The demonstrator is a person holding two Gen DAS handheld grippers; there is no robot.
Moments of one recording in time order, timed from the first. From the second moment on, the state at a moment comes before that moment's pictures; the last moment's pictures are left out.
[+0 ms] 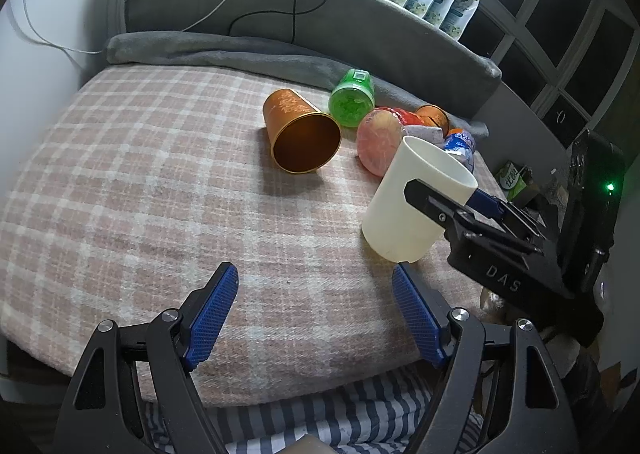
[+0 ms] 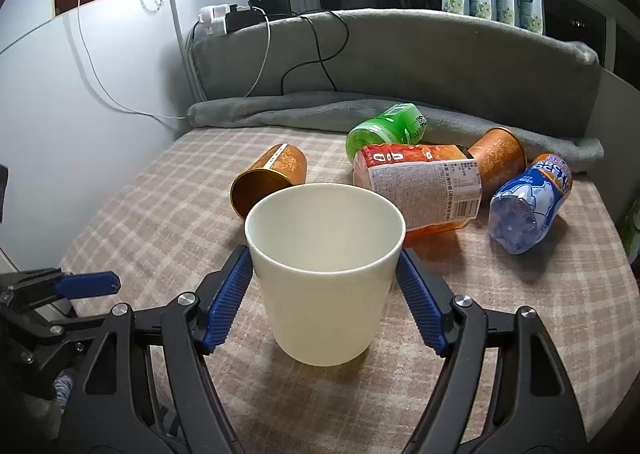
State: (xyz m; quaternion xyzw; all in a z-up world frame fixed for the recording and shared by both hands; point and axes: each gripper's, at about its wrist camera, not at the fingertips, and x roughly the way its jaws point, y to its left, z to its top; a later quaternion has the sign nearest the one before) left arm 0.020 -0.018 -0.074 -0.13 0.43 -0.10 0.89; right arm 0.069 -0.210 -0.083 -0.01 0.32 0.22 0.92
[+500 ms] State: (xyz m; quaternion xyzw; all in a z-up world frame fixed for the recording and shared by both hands) left arm 0.016 -0.023 -0.065 -0.11 0.41 -0.10 0.90; right arm 0.048 -0.223 -0.066 0.01 0.29 0.23 0.93
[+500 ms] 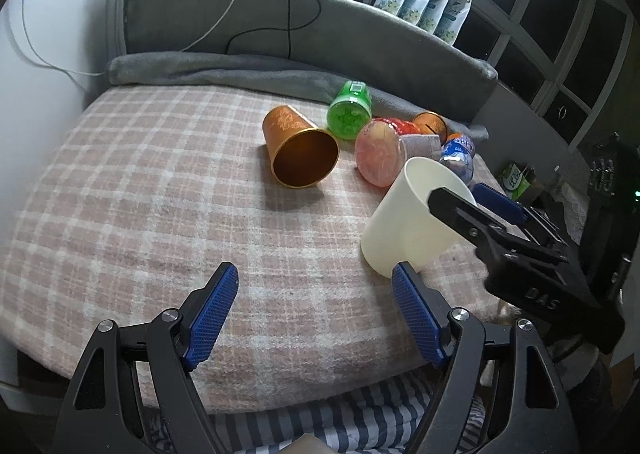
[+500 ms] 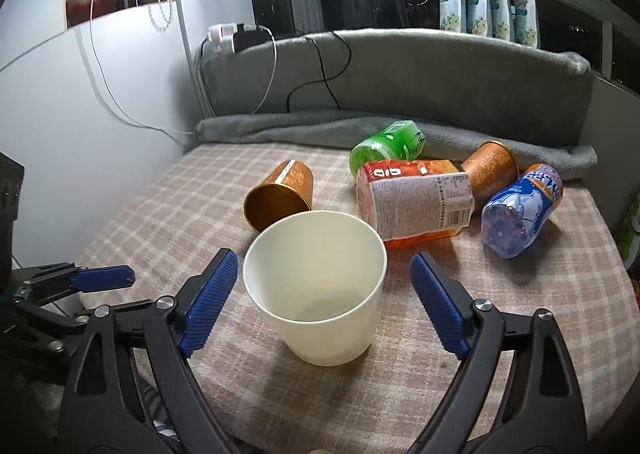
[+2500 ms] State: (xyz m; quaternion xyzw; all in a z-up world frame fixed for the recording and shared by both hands) left arm -0.037 -0.033 -0.007 -0.02 0.14 -0.01 0.99; right arm -0.018 -0.278 -0.009 0.03 0.15 0.03 0.99
